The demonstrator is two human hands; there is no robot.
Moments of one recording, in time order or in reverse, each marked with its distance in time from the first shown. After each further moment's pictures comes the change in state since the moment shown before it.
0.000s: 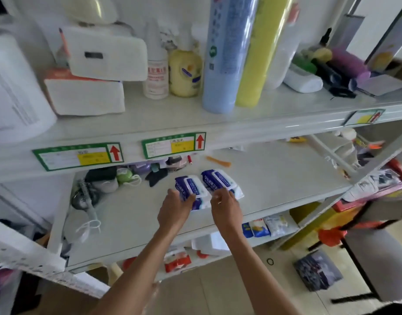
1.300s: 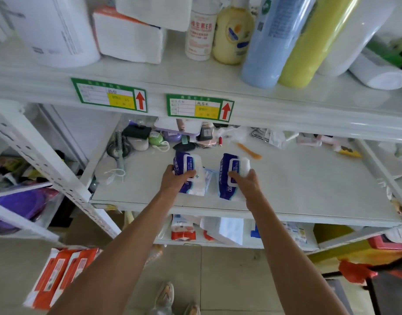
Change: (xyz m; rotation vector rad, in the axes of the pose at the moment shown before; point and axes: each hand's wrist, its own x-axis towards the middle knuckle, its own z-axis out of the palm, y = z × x) left_hand 0.006 -0.033 -0.012 -0.674 0.090 -0.322; right_hand 0.080 0.021 -0.004 0.486 -0.420 0.234
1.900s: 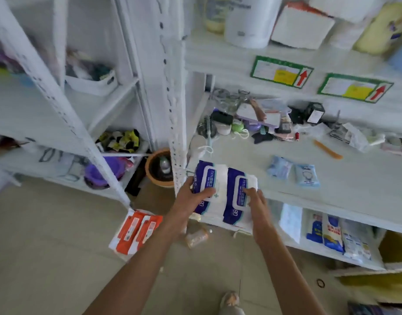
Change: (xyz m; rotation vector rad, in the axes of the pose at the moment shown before) left_hand -0.123 -0.089 -0.215 -0.236 -0.061 0.053; right_hand -0.215 0.040 0.173 0.187 -0.229 0.030
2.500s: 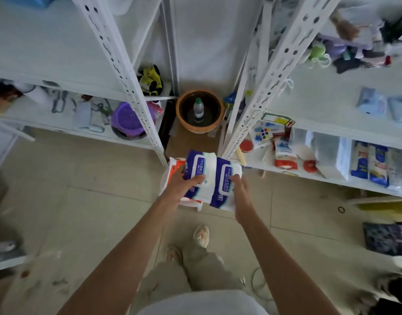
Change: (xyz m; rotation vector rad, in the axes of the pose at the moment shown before) left_hand -0.002 -0.110 -0.308 0.116 -0.021 -0.325; right_hand -0.063 0.198 0.269 0.078 0.056 0.234
